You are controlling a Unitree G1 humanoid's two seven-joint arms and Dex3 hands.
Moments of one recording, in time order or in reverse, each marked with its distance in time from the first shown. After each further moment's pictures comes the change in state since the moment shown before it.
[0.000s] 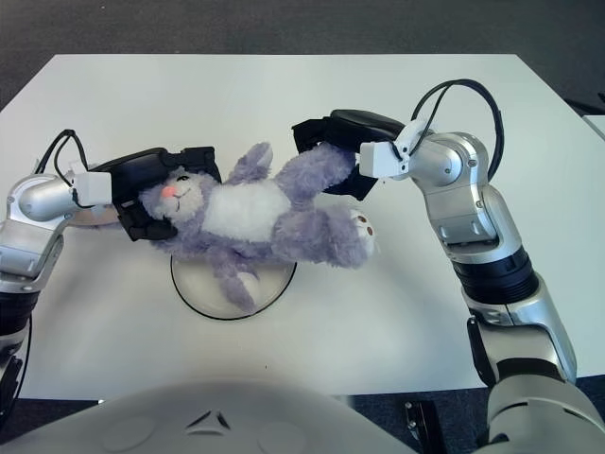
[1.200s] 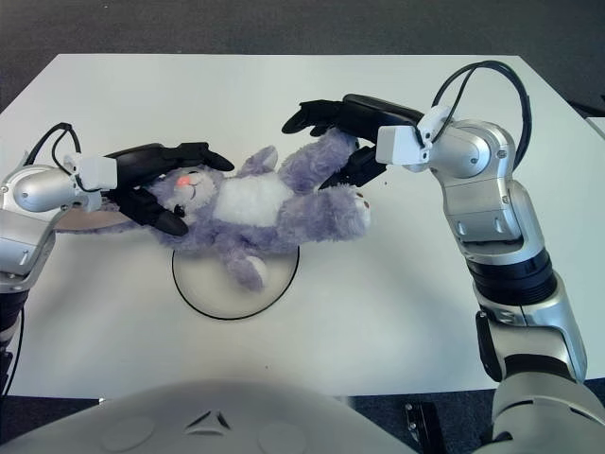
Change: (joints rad) left arm -0.040 0.025 0.021 -0.072 -0.110 0.210 -0.026; right arm -0.019 -0.010 -0.074 0.008 0.096 -0.017 -0.004
